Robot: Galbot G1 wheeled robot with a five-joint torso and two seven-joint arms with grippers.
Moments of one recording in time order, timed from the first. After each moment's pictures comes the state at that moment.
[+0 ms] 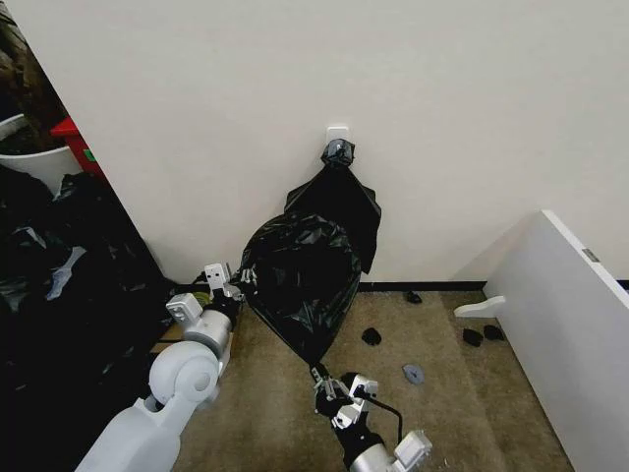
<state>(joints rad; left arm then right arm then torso) 1.18 -1.08 -0.29 -2.07 -0.91 0.19 -0.33 -1.49 1.14 -0.18 2.07 0.81 0.18 0.26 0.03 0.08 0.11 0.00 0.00</state>
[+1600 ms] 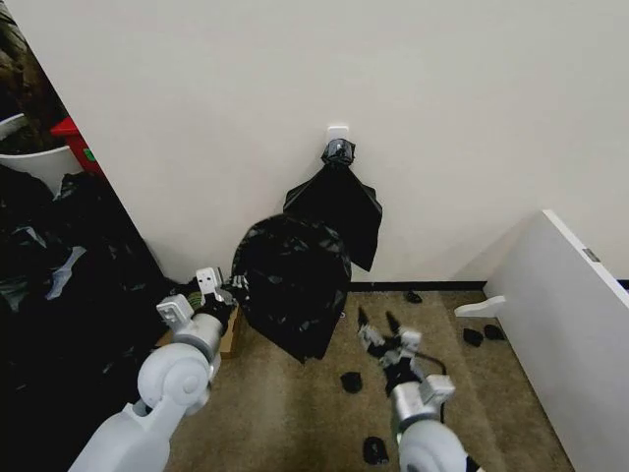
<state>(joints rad) 1.22 -1.07 -0.26 -2.07 -0.86 0.22 -0.35 -1.36 1.09 0.06 2.08 0.69 0.27 0.40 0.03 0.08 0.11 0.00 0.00</state>
